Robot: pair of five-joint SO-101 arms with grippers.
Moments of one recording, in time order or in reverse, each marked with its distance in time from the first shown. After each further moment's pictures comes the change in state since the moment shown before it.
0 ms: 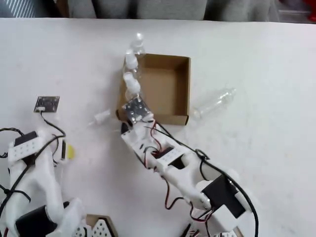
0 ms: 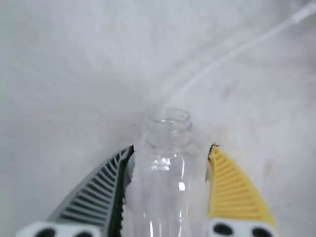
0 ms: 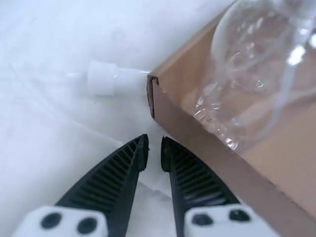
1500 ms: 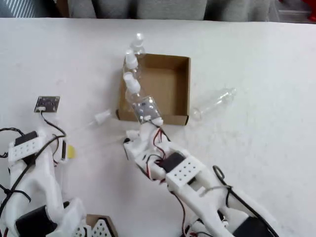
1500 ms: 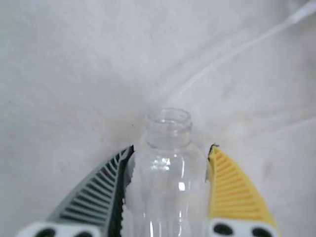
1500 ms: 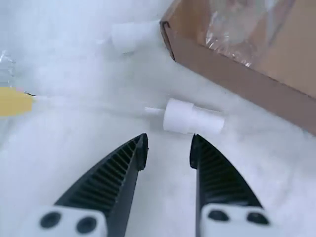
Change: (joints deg) left arm 0.1 0.0 0.0 -0.1 0.0; right arm -4.4 -28.0 3.3 35.6 -19.2
